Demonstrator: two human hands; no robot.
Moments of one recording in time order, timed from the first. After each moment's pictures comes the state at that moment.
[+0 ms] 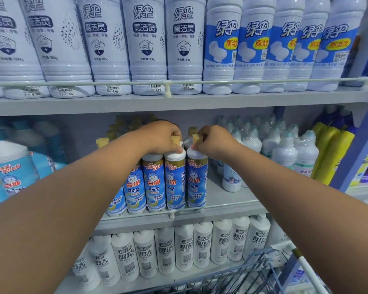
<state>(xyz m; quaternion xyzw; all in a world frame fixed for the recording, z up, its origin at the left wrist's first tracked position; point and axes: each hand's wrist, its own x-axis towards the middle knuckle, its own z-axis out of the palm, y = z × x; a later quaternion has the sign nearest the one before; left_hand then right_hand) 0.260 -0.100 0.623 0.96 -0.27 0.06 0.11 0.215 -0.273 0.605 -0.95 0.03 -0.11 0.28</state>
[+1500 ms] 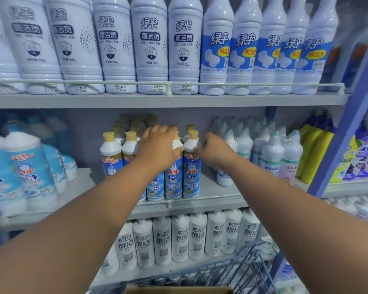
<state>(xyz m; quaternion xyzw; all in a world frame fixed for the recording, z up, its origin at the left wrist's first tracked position) 0.212 -0.100 0.572 0.93 -0.22 0.28 0.09 0.174 -0.271 0.583 -0.95 0.04 -0.13 0.27</state>
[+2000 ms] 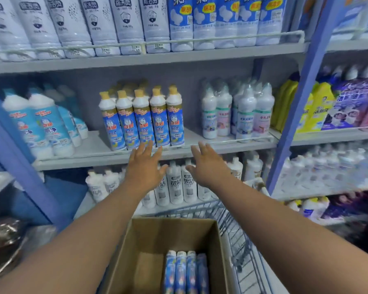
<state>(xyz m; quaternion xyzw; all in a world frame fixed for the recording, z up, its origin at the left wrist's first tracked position) 0.036 -0.102 0.442 0.98 -0.13 0.13 0.01 0.007 -0.304 0.447 -0.99 -0.04 -0.07 0.10</state>
